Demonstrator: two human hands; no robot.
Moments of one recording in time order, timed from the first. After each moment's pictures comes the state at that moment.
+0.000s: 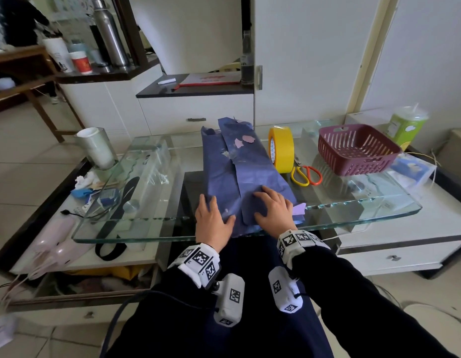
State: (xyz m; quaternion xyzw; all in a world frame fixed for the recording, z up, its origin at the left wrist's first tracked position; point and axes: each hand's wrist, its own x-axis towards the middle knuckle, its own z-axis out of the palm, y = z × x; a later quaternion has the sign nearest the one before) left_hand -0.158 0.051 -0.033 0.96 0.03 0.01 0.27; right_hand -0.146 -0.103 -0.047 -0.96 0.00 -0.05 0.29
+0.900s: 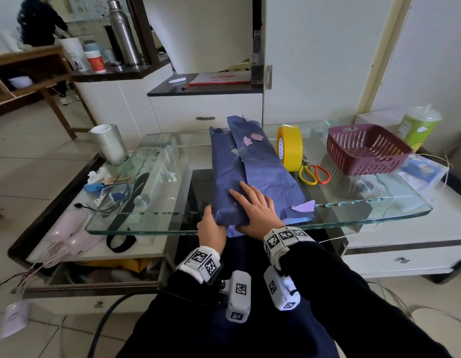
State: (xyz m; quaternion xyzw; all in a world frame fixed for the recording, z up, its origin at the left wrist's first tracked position) left_hand -0.148 0.052 -0.043 0.86 0.11 0.04 0.49; right_hand -0.133 -0.078 -0.034 -0.98 -0.13 -0.01 0.16
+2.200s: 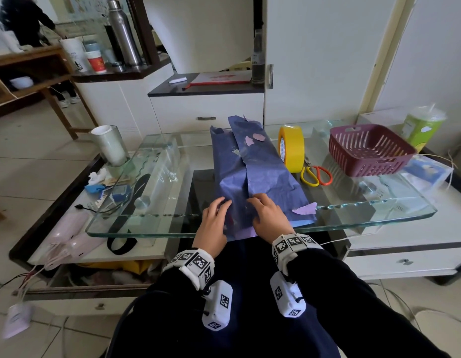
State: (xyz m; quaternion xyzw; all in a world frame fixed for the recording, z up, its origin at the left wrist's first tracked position) left_hand -0.138 0.063 -0.052 0.95 -0.17 0.05 0.25; right_hand -0.138 -0.099 -0.043 -0.97 -0.05 -0.02 0.24
